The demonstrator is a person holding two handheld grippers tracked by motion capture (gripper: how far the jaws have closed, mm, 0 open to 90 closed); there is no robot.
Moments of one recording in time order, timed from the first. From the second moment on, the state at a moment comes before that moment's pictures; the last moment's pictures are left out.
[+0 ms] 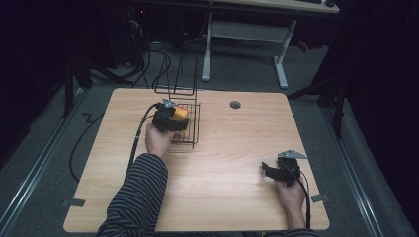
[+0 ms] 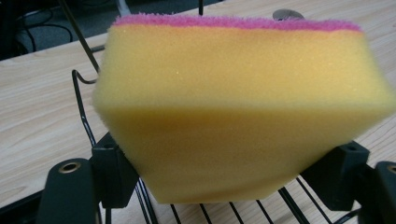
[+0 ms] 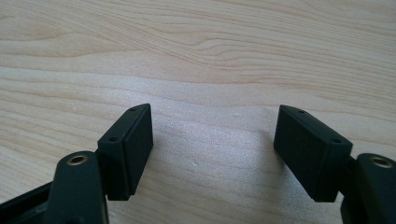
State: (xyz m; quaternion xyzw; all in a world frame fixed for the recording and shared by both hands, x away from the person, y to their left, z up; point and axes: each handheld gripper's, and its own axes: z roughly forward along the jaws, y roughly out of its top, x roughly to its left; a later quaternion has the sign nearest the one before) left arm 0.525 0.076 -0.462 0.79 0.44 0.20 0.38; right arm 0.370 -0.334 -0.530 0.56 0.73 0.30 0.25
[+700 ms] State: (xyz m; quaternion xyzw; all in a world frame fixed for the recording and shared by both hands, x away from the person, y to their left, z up) left arm 0.532 0.079 -0.469 0.78 0.46 0.18 0.39; right arm 0.370 -0.334 -0.530 0.56 0.73 0.30 0.25
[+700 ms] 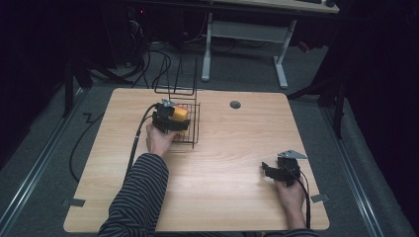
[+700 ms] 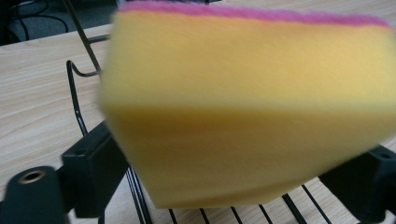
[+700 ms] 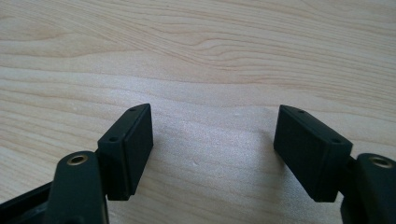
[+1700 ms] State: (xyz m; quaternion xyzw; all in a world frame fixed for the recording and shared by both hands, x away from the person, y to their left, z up) left arm 0.513 0.087 -0.462 0.79 0.45 0.15 0.40; right arm 0.370 -0.334 -0.530 0.56 0.73 0.30 0.25
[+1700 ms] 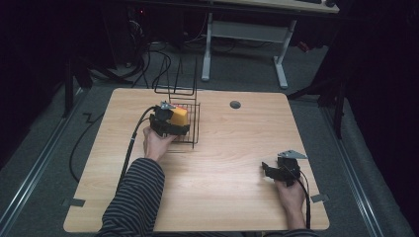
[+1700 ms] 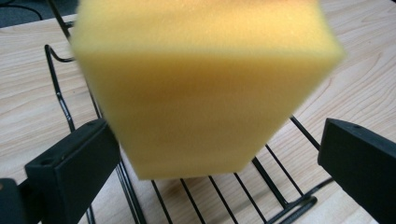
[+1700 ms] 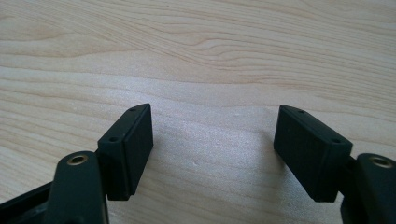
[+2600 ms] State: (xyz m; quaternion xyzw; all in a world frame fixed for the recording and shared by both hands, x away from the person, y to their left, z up) left arm 0.464 0.127 -0.440 0.77 0.43 0.15 0.44; right arm 0.370 -0.334 -0.530 0.56 0.73 0.30 0.25
